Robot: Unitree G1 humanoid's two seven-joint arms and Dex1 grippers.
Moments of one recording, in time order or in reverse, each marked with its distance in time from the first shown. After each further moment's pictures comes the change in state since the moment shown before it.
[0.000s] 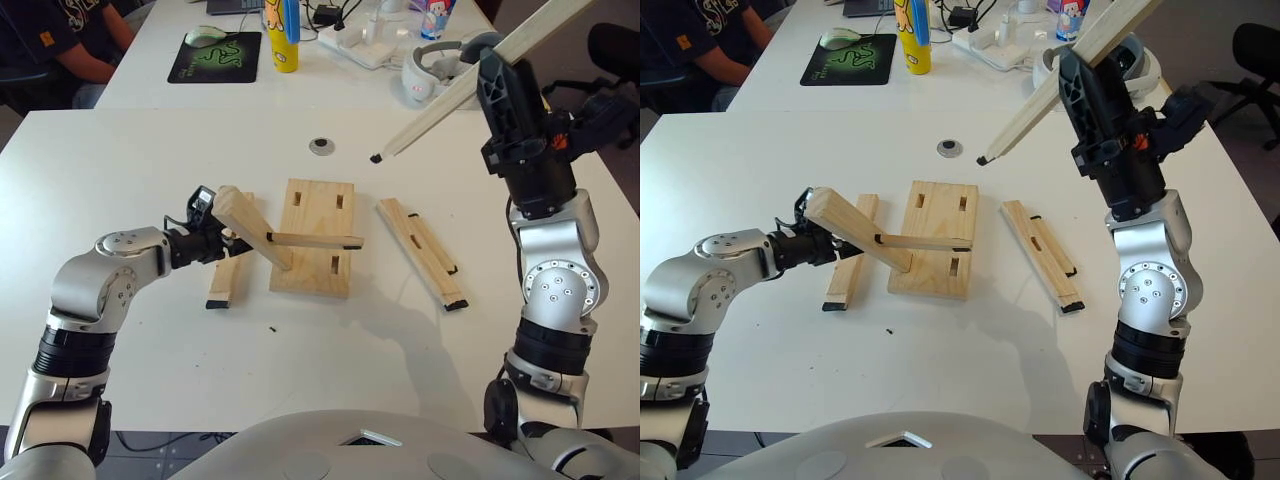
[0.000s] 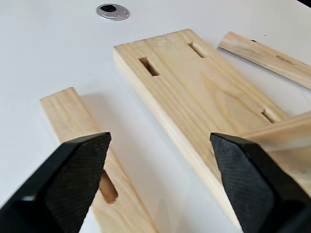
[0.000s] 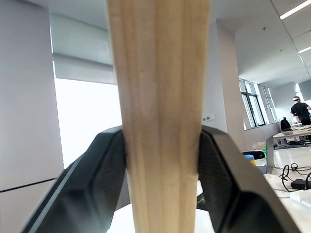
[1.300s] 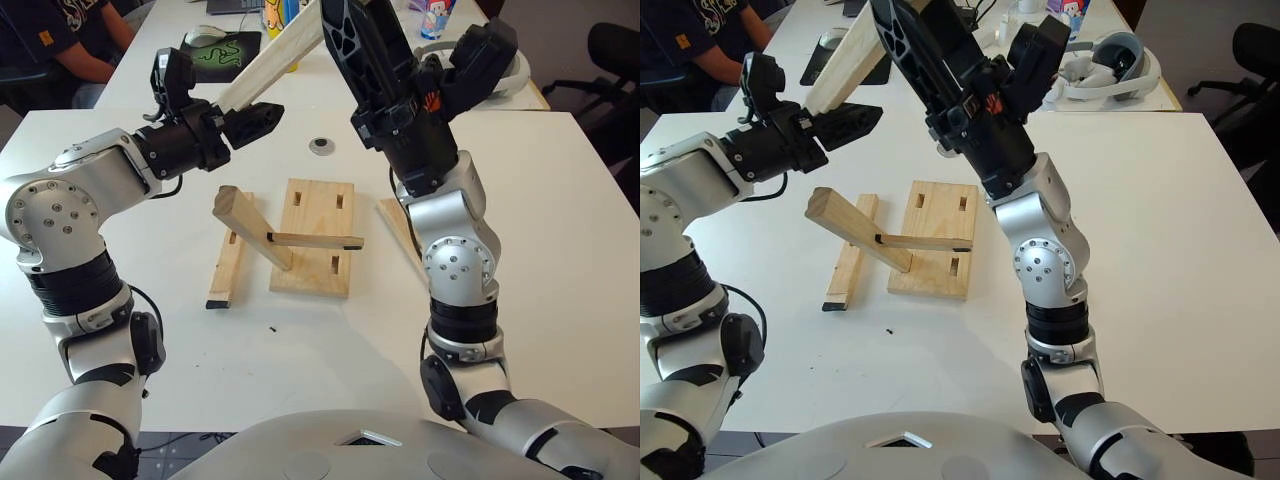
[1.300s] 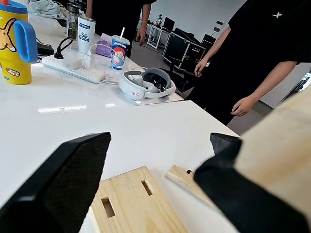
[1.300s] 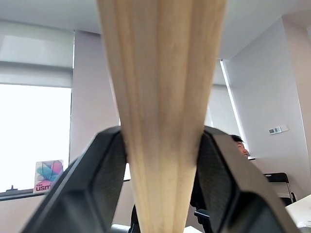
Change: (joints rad) left arm -0.407 -0.228 0.362 -0.049 -0.379 0.380 0.252; right arm -0.149 0.266 0.377 -0.031 -0.201 -0.071 -0.049
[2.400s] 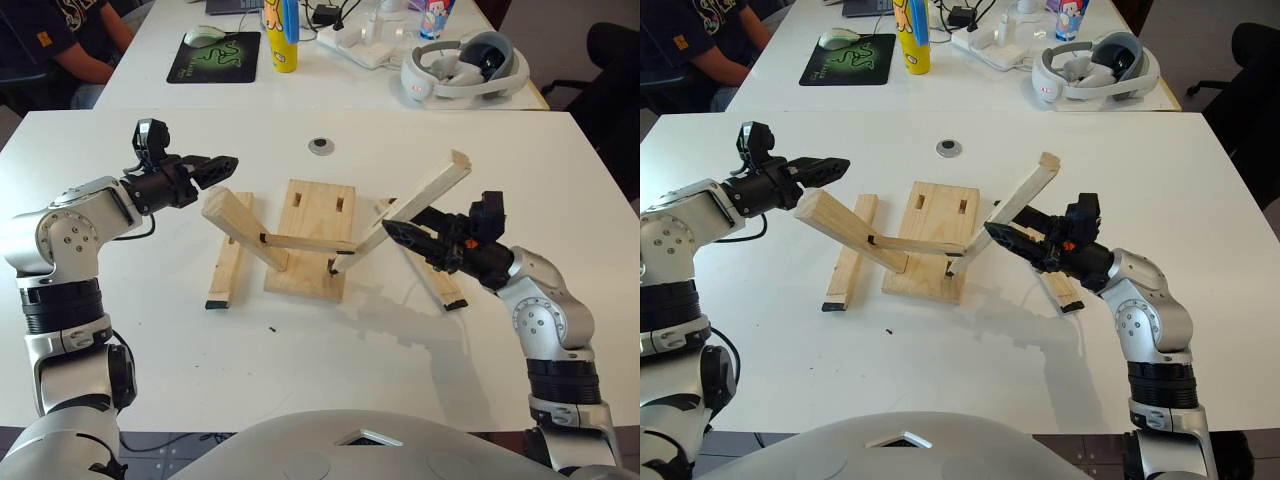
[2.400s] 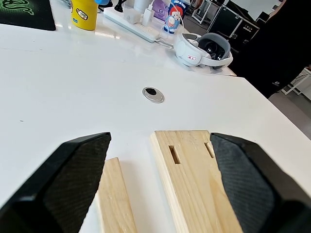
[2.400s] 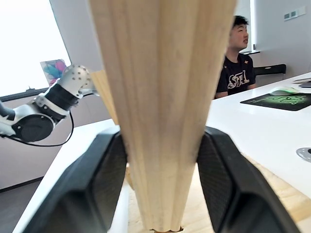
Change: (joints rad) left arm 0.168 0.128 -0.085 0.232 0.211 -0.192 -0.184; right arm 0.414 -0.431 -0.131 0.165 -0.095 0.059 0.603
